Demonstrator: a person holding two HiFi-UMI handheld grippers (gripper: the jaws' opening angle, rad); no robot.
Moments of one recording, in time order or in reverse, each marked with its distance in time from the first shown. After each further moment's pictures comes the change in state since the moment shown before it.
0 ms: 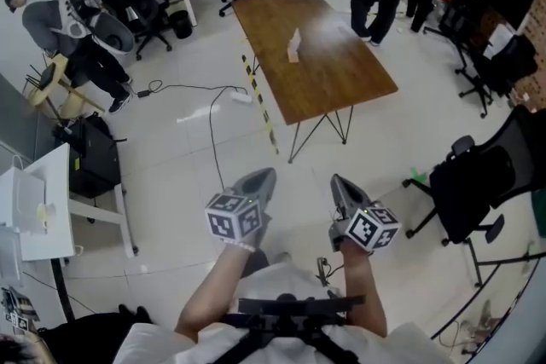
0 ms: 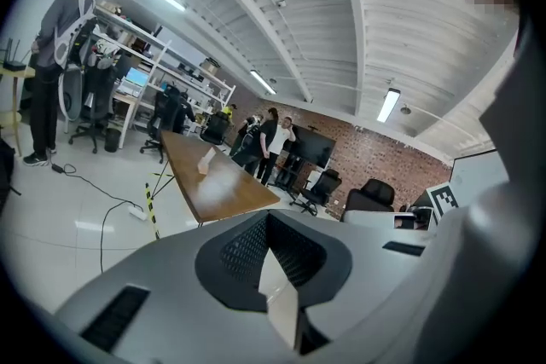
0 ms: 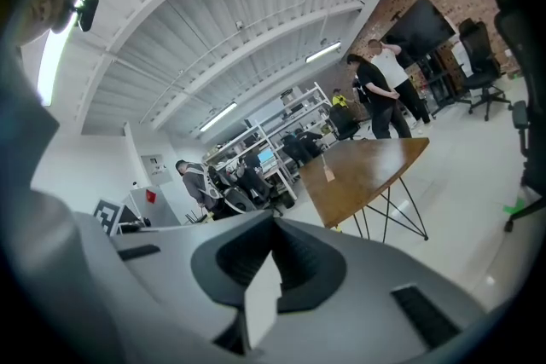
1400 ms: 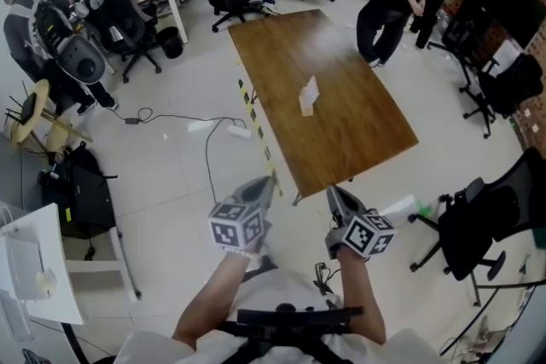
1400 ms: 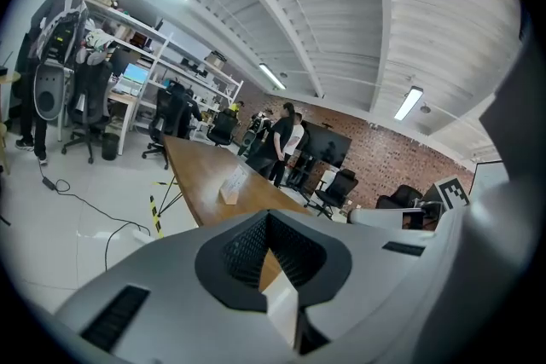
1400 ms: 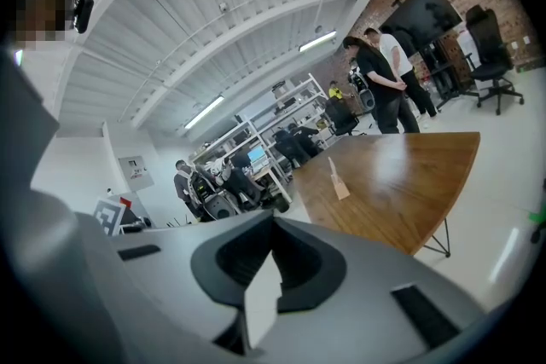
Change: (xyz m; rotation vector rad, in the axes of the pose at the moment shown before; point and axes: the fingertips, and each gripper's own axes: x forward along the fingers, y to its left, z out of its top) left arm 0.162 0.188 0.136 0.011 0.037 0.024; right arm 0.260 -0.049 0.079 0.033 0.026 -0.044
